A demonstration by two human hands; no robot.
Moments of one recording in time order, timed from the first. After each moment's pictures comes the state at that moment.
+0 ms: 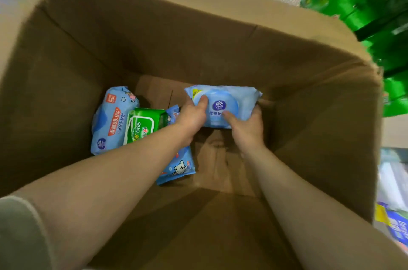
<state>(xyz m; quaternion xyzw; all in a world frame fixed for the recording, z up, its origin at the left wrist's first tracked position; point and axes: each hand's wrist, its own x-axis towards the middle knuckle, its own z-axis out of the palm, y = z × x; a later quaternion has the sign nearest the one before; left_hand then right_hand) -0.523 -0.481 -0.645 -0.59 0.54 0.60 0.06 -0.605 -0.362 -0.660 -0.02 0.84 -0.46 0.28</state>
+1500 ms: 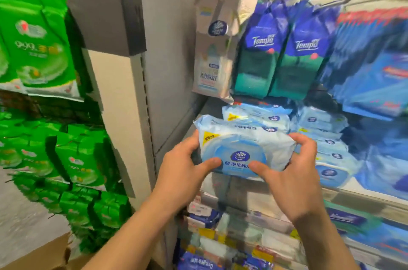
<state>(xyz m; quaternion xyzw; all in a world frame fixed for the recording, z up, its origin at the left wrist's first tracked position) -0.786 -0.062 -0.125 0.10 0.84 0.53 -0.11 -0.754 0.150 -0.117 0.12 0.82 -0.52 -0.19</state>
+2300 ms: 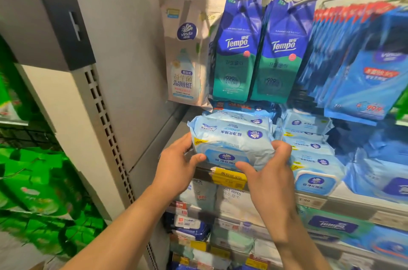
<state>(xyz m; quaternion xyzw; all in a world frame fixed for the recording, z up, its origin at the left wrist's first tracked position) -0.873 -0.029 -0.161 0.19 0.84 0.48 -0.15 -0.797 0.162 -0.137 0.16 0.87 -0.41 -0.23</state>
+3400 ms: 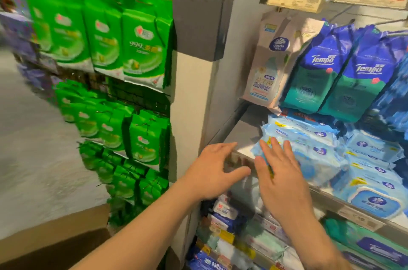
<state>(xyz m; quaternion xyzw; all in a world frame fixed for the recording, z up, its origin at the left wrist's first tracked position) -0.785 -0.100 -0.144 0.14 0.92 0.35 -0.08 -0.775 0.088 -0.141 -0.09 0.95 -0.25 -0.19</state>
